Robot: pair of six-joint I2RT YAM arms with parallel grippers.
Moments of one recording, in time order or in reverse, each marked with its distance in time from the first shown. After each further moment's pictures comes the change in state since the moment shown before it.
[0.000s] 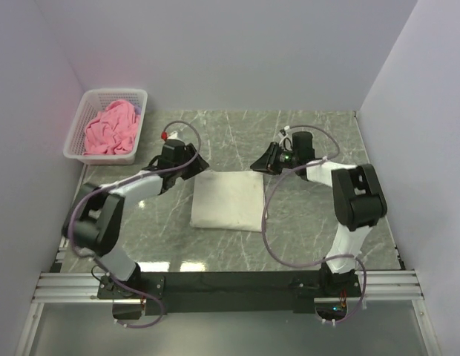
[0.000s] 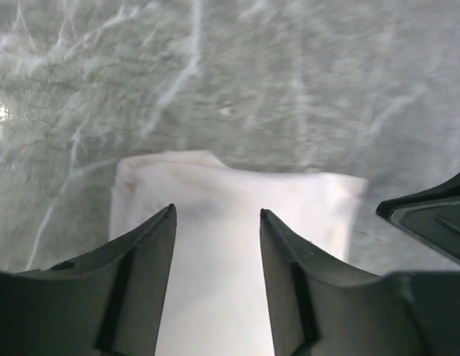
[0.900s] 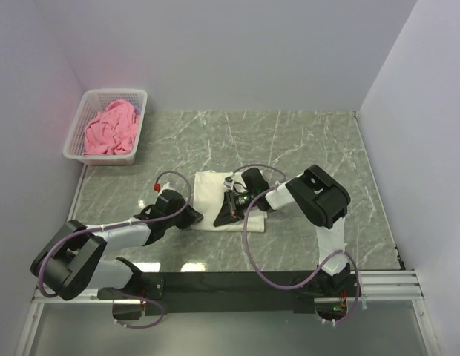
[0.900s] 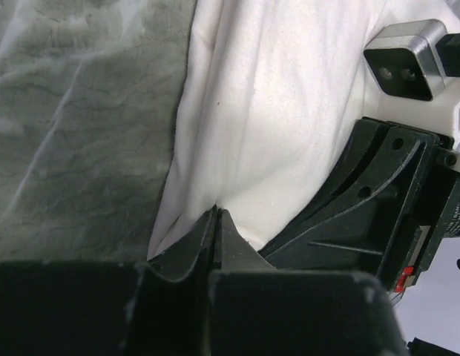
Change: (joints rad) left arm -0.174 -0.397 -0.579 0.097 -0.020 -0.312; right arm 0.444 0.121 -0.179 0.196 -0.191 0.139
